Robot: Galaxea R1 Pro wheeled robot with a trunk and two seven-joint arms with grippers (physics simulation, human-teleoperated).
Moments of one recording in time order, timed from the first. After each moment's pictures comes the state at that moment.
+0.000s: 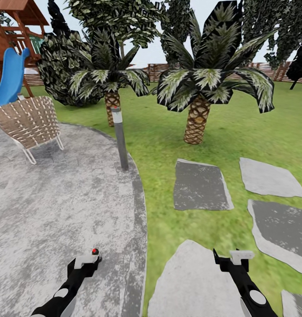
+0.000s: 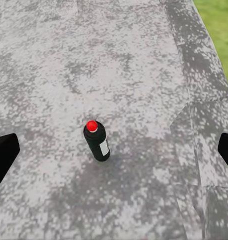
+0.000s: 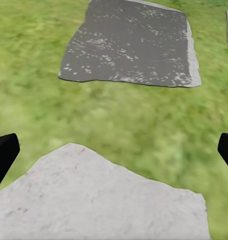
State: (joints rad) left arm -0.52 0.08 0.09 -0.24 -0.04 -0.41 -0.03; right arm -0.26 -0.14 -0.06 -0.86 0.00 -0.20 0.00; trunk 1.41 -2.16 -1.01
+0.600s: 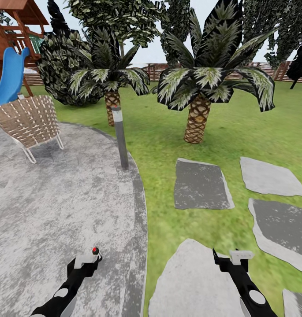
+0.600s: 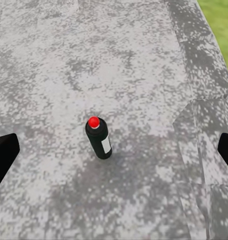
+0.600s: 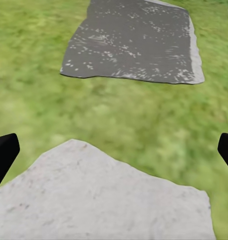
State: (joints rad) left arm -0.52 0.08 0.09 -0.24 -0.04 -0.41 -0.03; right arm -0.26 -0.14 -0.06 -0.86 0.00 -0.20 0.00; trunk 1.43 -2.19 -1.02
